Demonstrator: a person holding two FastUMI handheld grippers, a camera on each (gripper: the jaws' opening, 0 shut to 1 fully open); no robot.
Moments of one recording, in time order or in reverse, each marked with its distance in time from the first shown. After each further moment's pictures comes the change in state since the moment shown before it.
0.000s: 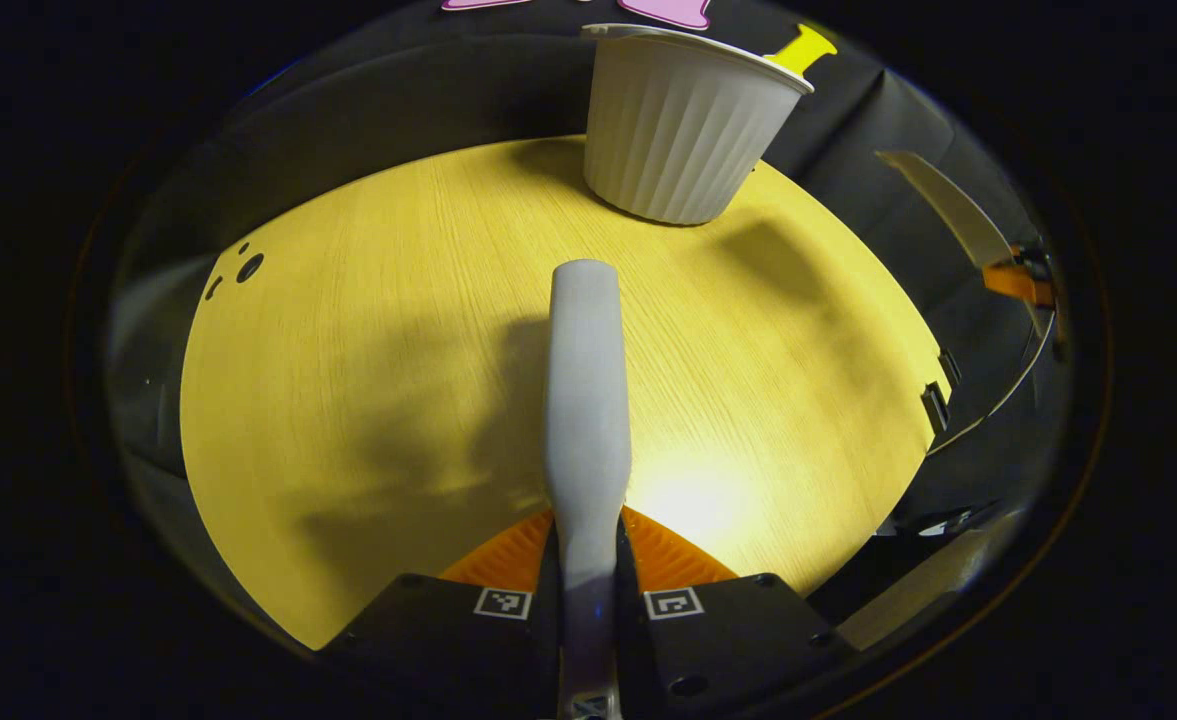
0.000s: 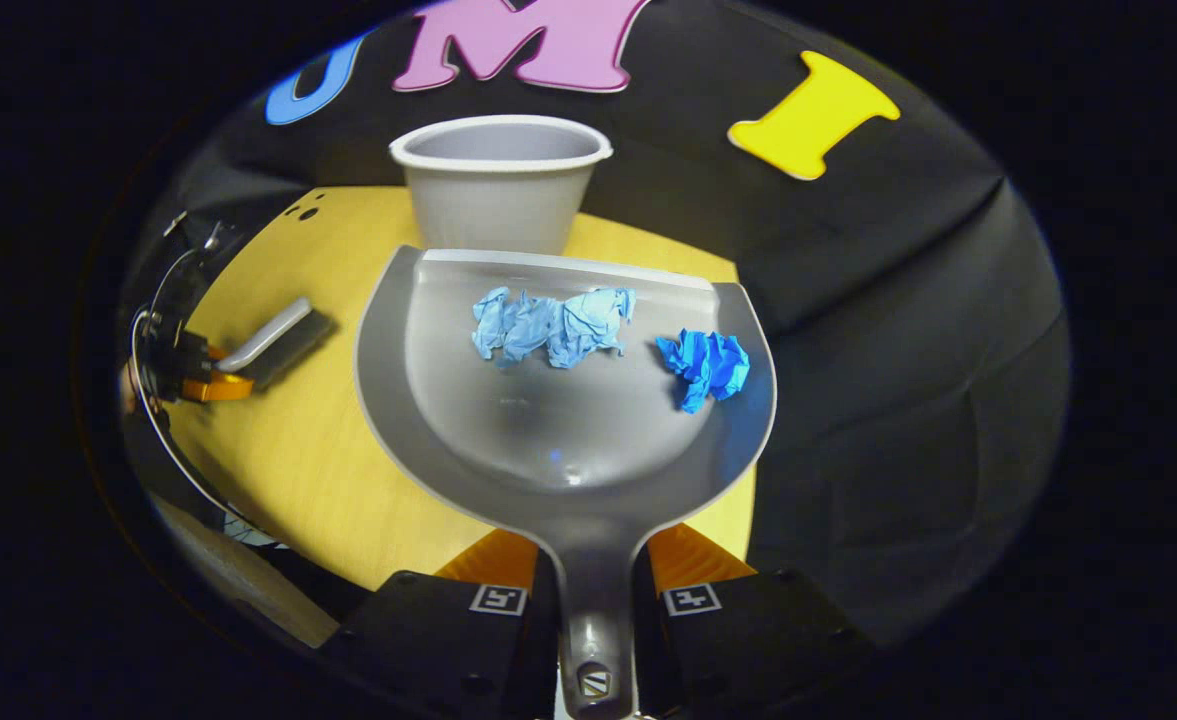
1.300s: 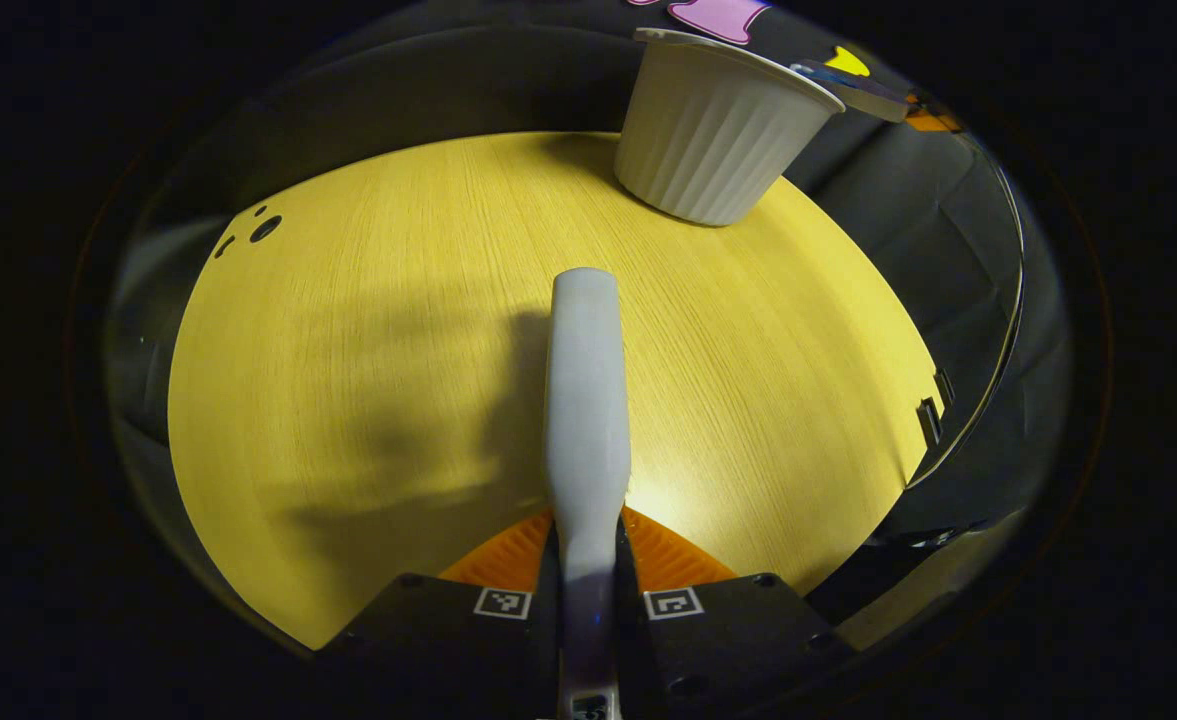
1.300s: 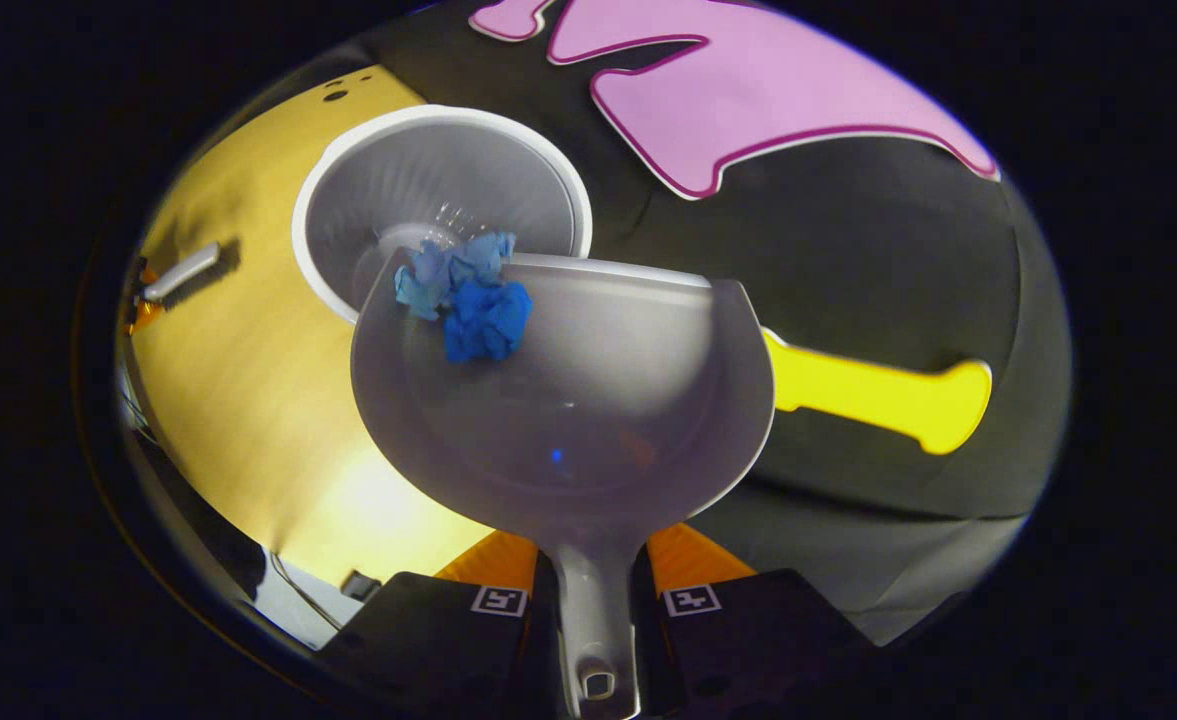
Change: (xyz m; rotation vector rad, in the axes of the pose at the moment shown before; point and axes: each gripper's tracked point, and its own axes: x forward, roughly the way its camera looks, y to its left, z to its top) left arm 0.002 0.018 -0.017 -0.068 -0.007 -0.013; right arm -0.013 -0.046 0.038 -0.685 0.198 -0.229
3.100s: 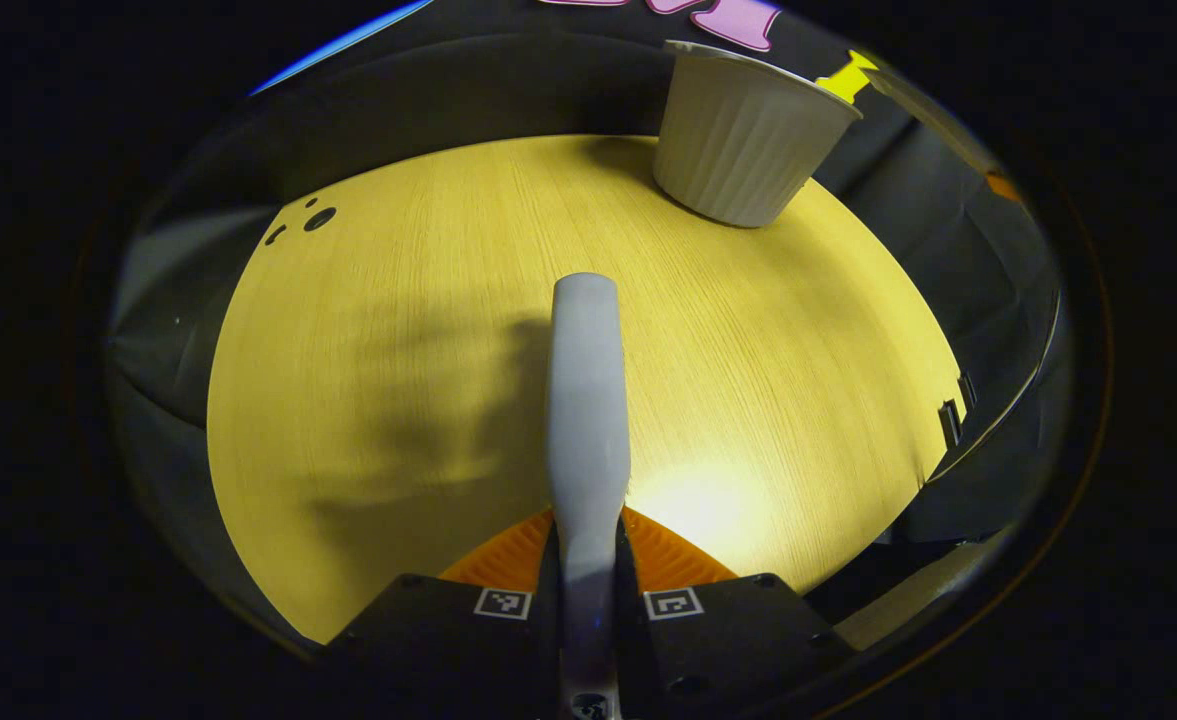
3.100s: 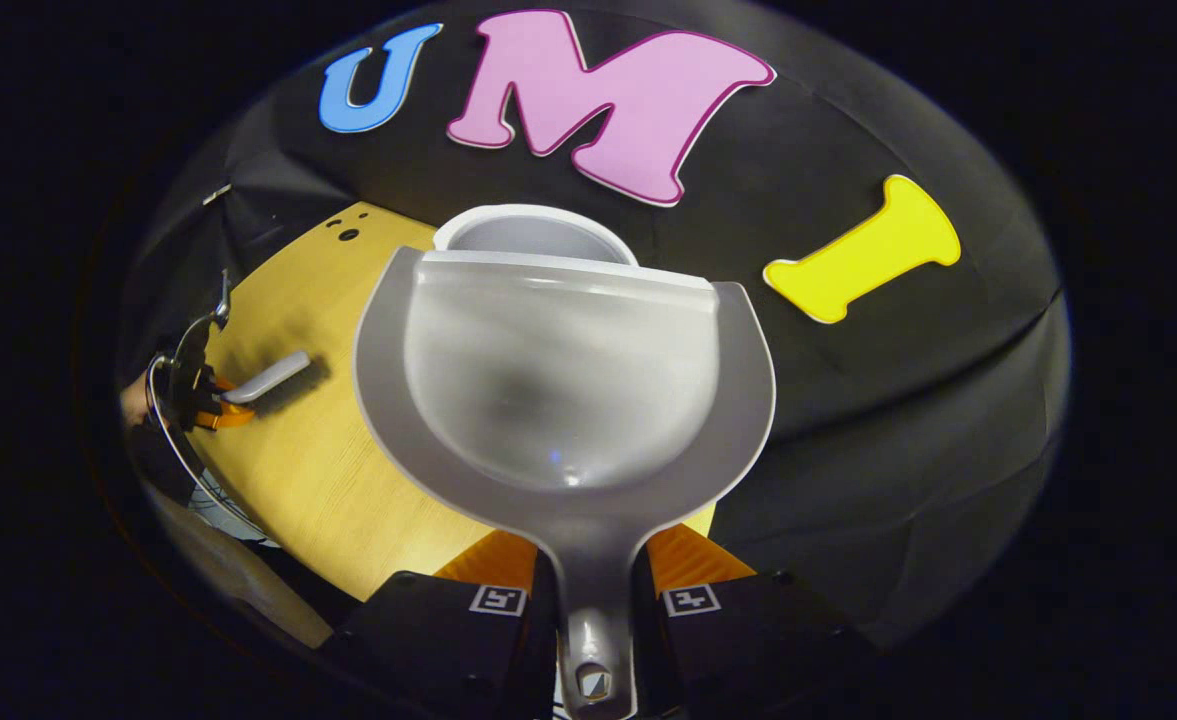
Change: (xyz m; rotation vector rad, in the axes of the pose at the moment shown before) left arm -0.032 0.021 -0.021 -0.049 -0.003 0.109; right arm -0.053 0.136 -0.073 0.509 -0.347 0.241
